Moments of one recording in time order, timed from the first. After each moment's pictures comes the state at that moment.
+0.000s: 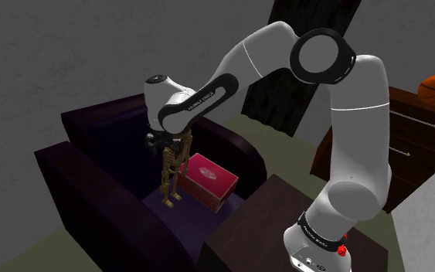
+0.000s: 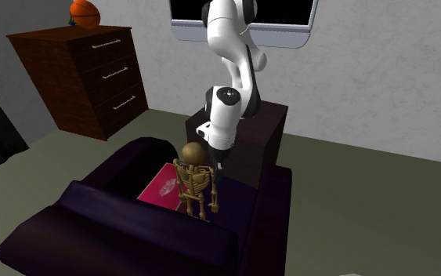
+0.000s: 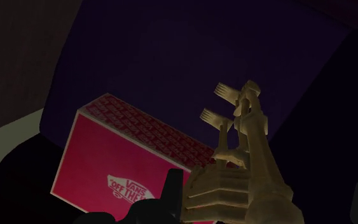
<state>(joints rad) -0.05 0.54 0.37 -1.90 -0.45 2.29 1.58</state>
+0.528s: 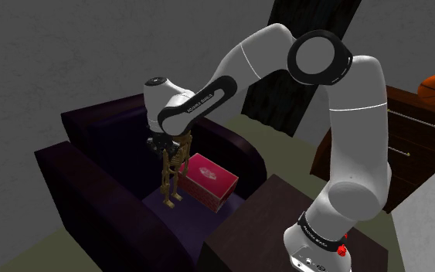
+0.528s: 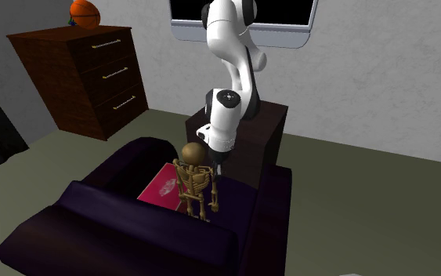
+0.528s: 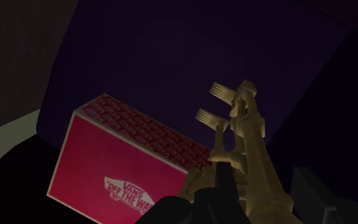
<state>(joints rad) -0.04 0.56 0.37 -1.89 -0.46 2.30 1.58</state>
